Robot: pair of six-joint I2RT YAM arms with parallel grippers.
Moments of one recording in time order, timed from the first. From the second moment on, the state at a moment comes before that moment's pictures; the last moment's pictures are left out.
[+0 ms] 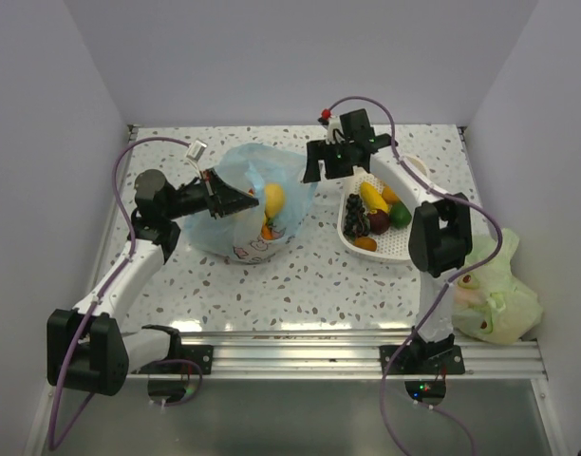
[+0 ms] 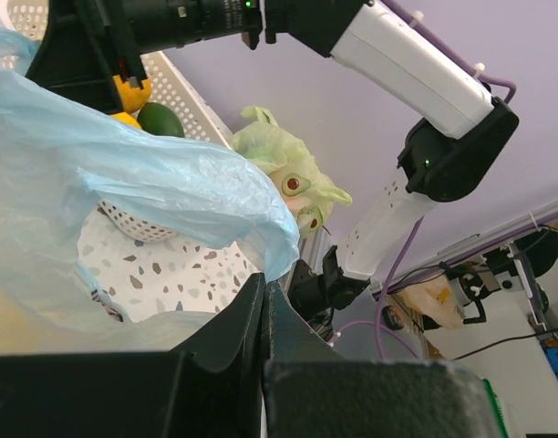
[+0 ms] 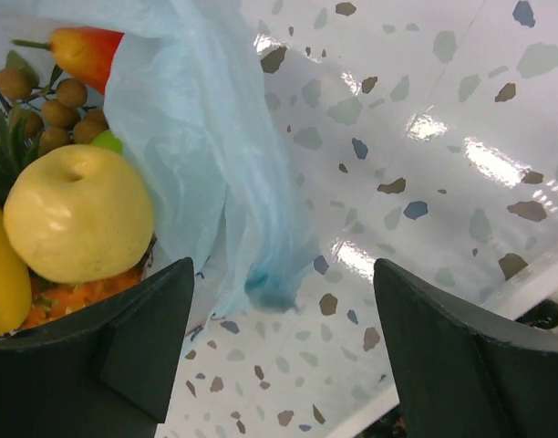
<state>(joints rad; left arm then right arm) -0.14 1.18 0.77 0.48 1.06 -0.90 0.36 2.01 1.80 -0.63 -0.36 0.14</state>
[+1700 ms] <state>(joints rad) -0.11 0.85 0.96 -0.50 -0.05 -0.02 0.19 1.42 1.36 -0.61 -0.48 -0.02</state>
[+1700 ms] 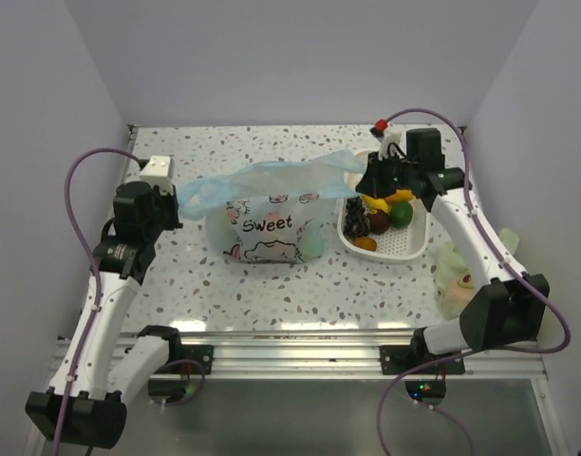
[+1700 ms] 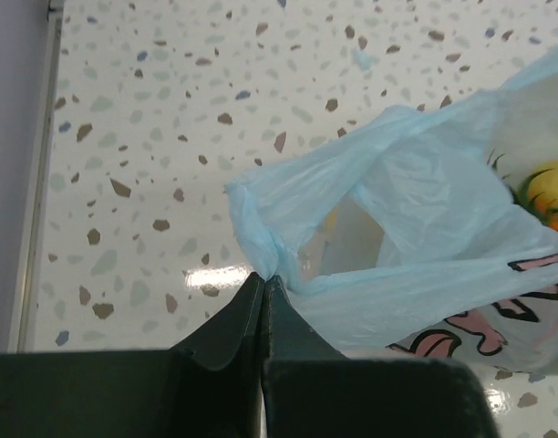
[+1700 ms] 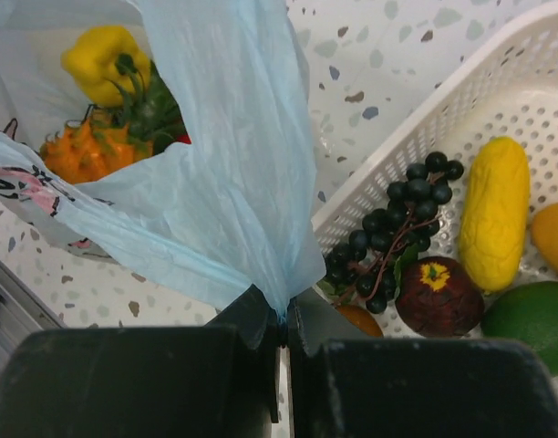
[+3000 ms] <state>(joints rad) -0.10 0.87 0.87 -0.49 0.26 -0.06 0.28 1.81 1.45 -0.74 -0.07 -0.17</state>
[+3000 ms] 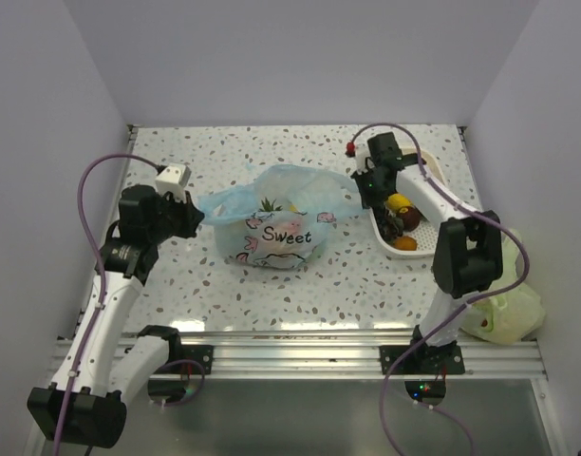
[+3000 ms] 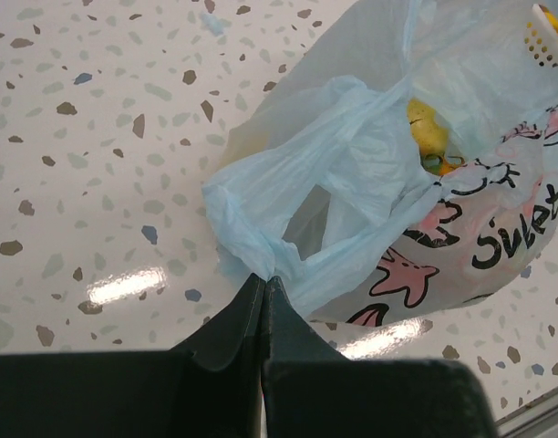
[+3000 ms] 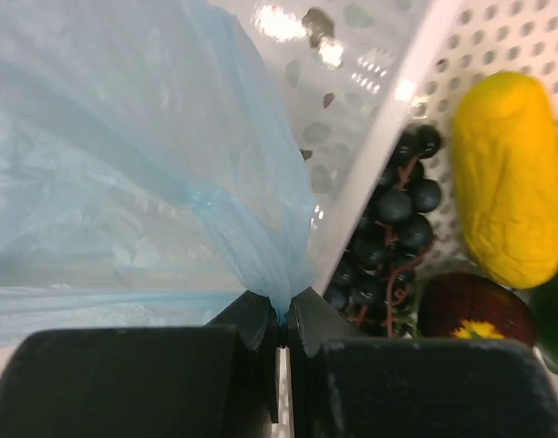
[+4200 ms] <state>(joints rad) -0.10 0.89 1.24 -0.42 0.81 0.15 0.26 1.24 1.39 -0.57 -0.49 -0.21</state>
